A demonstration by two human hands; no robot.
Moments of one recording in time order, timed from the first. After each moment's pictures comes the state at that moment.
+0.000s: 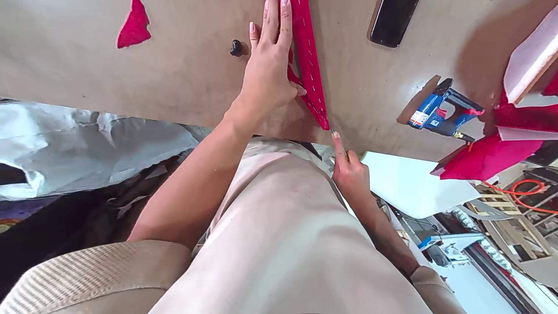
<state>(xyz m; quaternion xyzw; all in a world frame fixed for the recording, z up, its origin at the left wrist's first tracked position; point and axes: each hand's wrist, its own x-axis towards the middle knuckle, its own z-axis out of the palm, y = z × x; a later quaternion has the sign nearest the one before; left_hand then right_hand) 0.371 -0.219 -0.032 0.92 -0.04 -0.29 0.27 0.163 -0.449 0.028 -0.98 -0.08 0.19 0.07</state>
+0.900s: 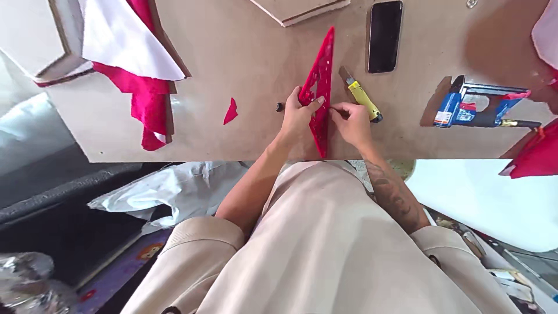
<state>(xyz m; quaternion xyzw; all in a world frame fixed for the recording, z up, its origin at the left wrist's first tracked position) 0.365 -0.214 -0.030 0.64 0.15 -0.24 0.71 0.303 -0.394 0.005 -0.83 0.12 0.16 0.52</state>
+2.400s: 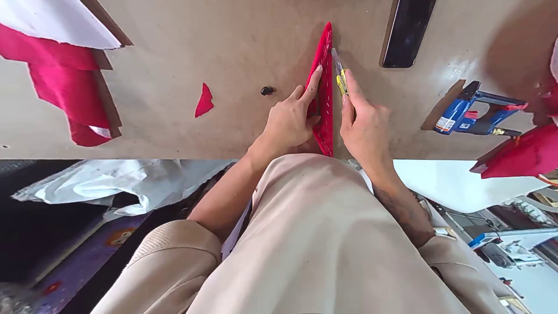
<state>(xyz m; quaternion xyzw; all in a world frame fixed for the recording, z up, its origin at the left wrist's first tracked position) 0.392 -0.190 -0.011 0.85 -0.13 -0.42 0.28 0.353 -0.366 0.041 -0.96 0.07 0.13 0.25</state>
